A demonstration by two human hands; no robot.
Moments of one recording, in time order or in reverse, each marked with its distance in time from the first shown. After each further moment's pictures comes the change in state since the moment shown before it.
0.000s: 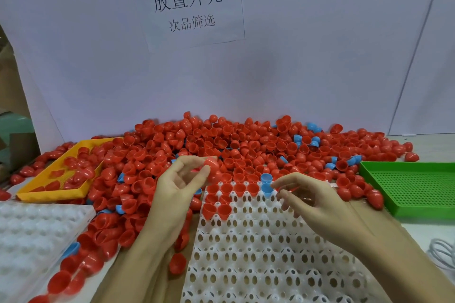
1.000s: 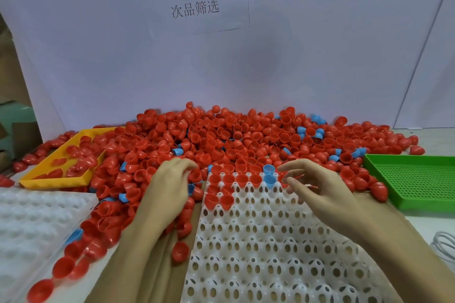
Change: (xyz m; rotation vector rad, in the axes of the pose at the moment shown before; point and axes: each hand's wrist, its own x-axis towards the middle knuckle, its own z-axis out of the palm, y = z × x) left_hand 0.012 -0.024 -0.038 1.085 -0.050 0.162; right_hand 0.005 0.013 -0.001 -0.003 0.043 -0.018
